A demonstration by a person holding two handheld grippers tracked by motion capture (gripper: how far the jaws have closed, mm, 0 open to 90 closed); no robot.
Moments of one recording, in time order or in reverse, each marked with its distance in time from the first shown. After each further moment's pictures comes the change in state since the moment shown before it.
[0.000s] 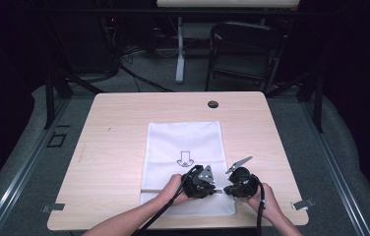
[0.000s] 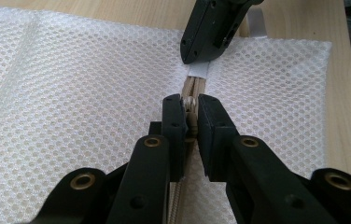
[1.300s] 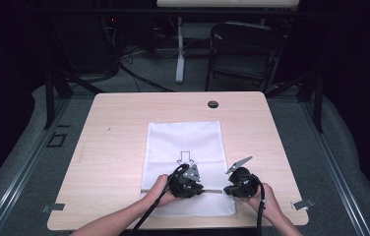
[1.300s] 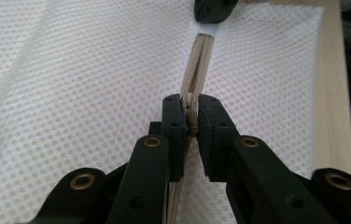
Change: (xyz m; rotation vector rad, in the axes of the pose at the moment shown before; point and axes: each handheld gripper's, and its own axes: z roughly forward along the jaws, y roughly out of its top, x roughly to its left) left arm 0.005 -0.028 -0.029 0.004 0.006 -0.057; right arm -0.001 0.000 0.000 0.001 0.003 -0.017
